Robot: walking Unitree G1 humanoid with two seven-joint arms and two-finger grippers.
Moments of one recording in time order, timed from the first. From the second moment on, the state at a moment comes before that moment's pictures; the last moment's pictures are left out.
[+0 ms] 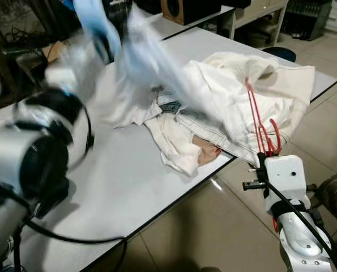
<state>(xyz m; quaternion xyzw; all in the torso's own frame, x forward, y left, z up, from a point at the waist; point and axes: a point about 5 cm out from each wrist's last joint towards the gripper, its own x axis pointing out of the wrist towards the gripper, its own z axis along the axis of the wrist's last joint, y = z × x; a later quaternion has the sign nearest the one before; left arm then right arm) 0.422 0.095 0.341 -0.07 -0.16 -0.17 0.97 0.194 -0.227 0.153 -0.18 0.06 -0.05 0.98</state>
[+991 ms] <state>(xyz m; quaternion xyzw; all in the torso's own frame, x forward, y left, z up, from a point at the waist) 0.397 -0.007 0.266 -0.07 -0.01 -0.38 0.92 0.203 -0.220 0.151 -0.17 0.06 -0.03 0.98</state>
